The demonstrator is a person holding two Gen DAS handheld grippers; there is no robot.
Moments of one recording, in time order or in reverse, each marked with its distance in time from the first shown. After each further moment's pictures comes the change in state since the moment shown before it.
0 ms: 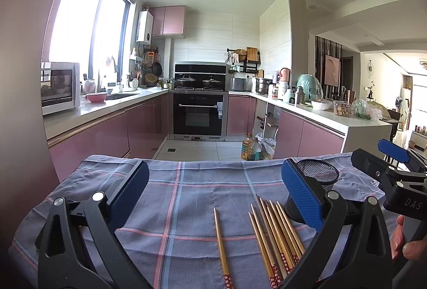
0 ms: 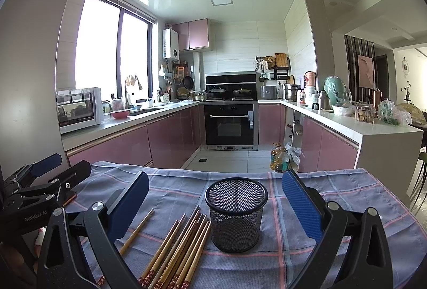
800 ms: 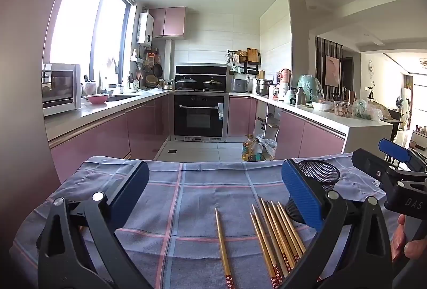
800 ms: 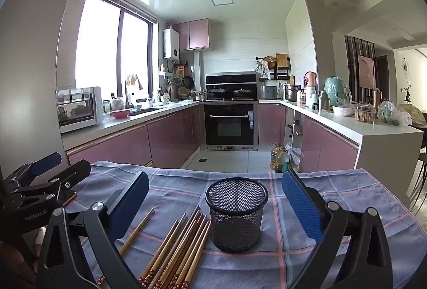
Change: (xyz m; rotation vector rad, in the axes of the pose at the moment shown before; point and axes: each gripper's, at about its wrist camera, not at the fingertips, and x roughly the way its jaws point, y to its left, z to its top) left arm -0.004 0.004 -0.002 0.000 -0.007 0.002; right arm 0.002 0.001 -0.002 -0.004 -0.004 -0.002
